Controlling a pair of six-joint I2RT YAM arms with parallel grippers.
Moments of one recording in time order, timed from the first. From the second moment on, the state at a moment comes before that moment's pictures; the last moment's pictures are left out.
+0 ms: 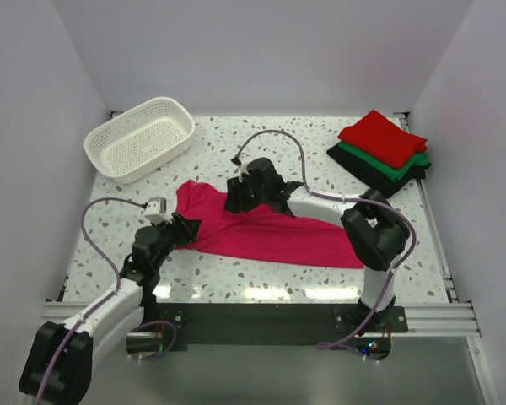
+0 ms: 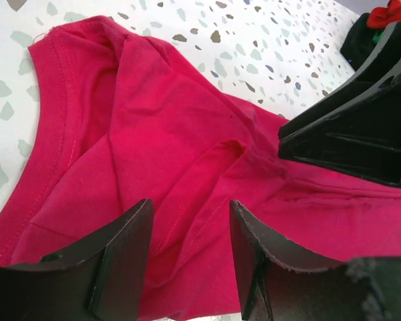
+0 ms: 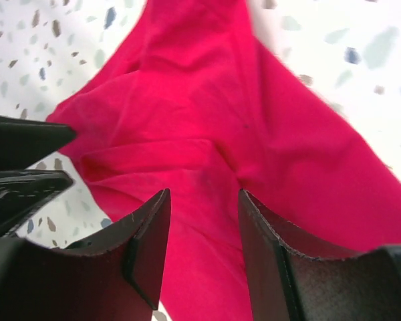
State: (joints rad) left arm -0.30 0.77 0.05 0.48 0.03 -0.54; right arm 0.76 1.87 1.21 0.01 -0.21 0.40
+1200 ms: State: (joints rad) left arm -0.30 0.72 0.05 0.48 -0.06 -0.51; right arm 0.84 2.09 1.38 -0.01 -0.14 0.26
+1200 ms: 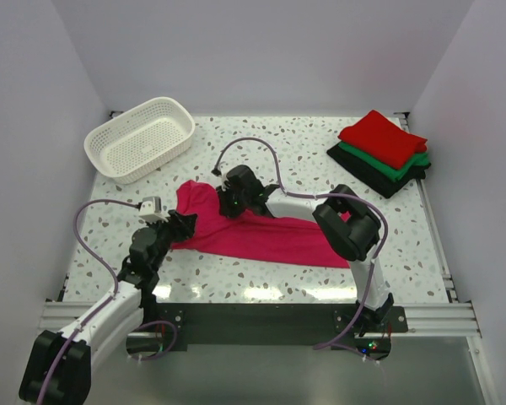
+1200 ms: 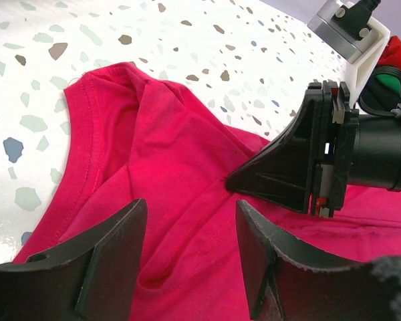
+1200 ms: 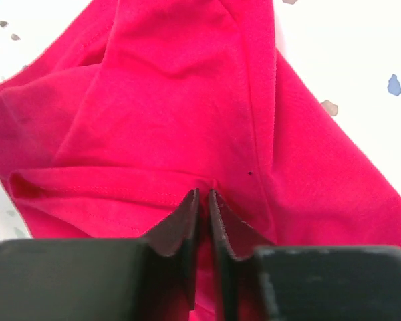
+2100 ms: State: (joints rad) left arm -0.30 0.75 0.05 0.49 -0.06 -0.51; right arm 0.85 1.92 1.16 0.04 -0.15 0.28
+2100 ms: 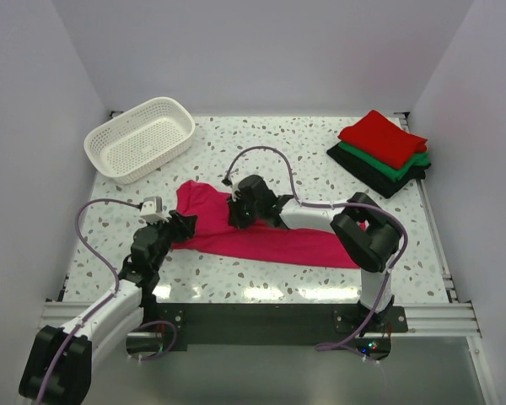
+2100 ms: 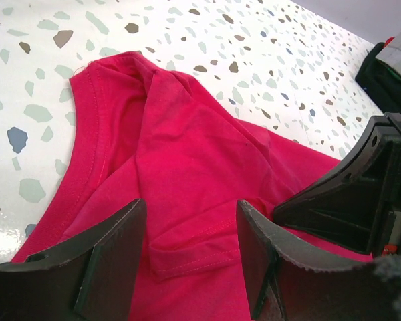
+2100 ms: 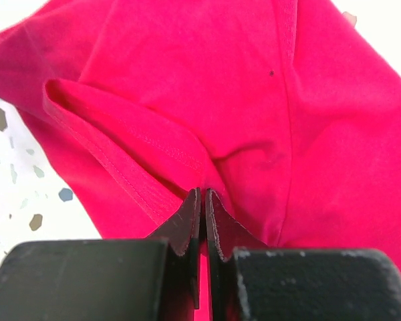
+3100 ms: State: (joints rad) left arm -0.30 0.76 0.05 0.49 -0.07 -0.51; right arm 0.87 1.79 0.99 0.10 -0.18 0.34
